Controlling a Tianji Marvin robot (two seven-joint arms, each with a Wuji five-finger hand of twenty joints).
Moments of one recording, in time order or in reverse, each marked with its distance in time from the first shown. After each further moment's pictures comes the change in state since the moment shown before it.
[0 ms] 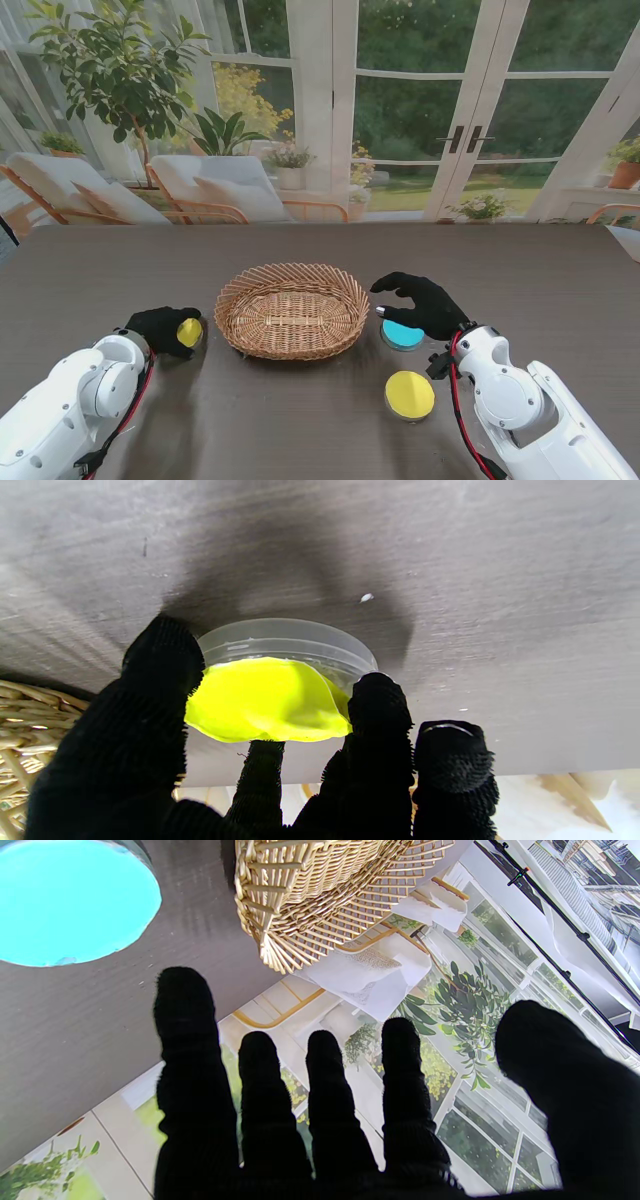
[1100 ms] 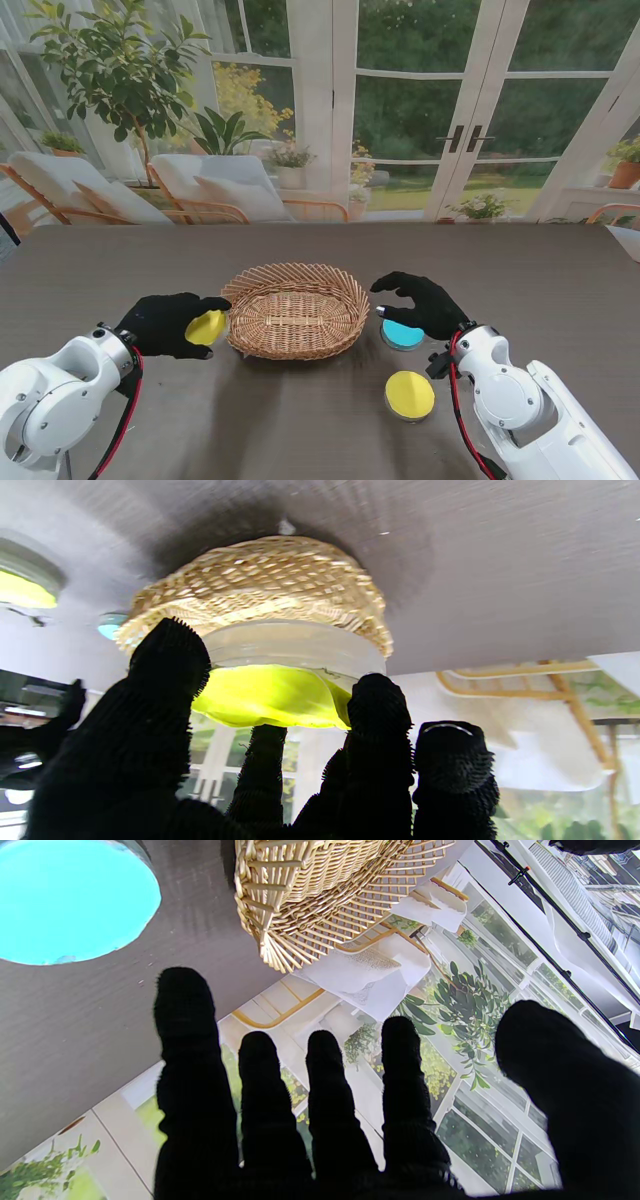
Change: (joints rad) left arm 0.332 -0.005 -0.280 -0.597 -0.051 -0.271 -0.148; right arm 0.002 0.000 -0.001 0.001 -0.001 0.002 -0.002; left_hand 0.011 0.000 0.017 0.000 0.063 0.000 0.019 0.003 0.021 0.003 0.000 0.000 0.000 -0.004 0.011 0.001 -0.002 -0.001 0.012 -0.022; right_hand 0.000 0.000 0.000 0.000 0.010 0.000 0.000 0.000 0.000 0.000 0.000 0.000 0.000 0.000 0.000 0.000 0.000 0.000 -0.009 0.000
